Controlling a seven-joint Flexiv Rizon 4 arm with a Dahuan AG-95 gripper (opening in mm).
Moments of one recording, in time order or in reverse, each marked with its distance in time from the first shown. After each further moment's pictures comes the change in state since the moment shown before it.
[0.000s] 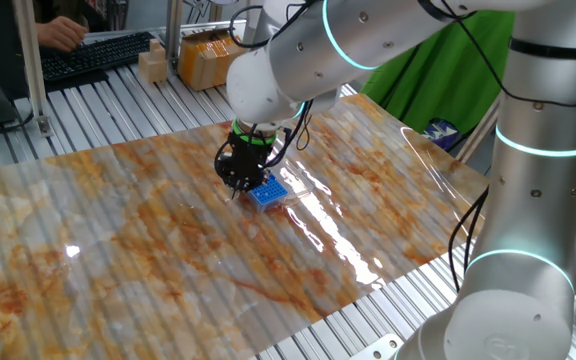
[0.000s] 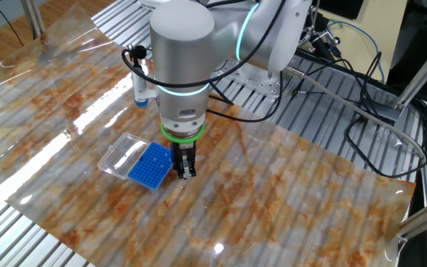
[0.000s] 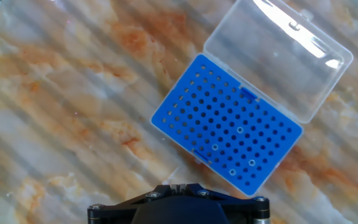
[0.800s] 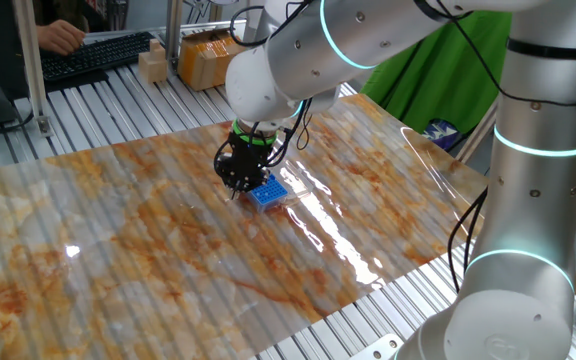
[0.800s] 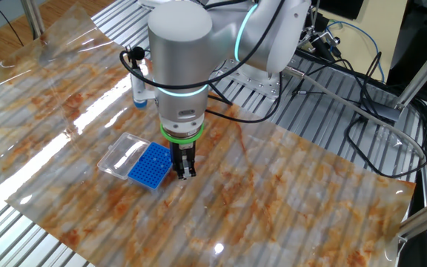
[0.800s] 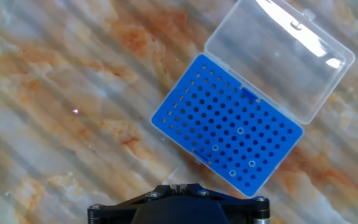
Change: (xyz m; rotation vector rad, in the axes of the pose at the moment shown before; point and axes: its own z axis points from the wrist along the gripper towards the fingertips) arm -0.001 0.000 0.001 0.001 -0.002 -0.020
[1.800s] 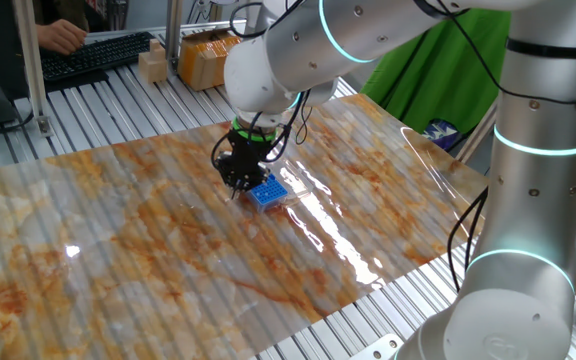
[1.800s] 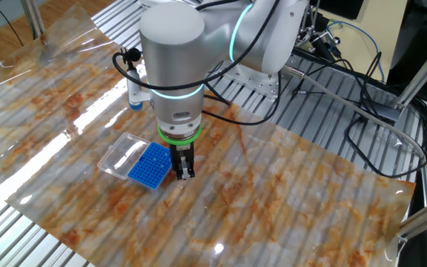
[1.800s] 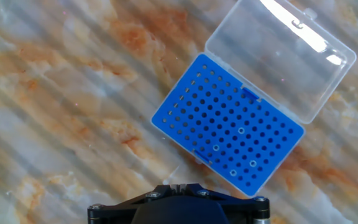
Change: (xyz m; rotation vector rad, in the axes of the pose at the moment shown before) arm 0.001 0.000 0.000 0.015 0.040 0.048
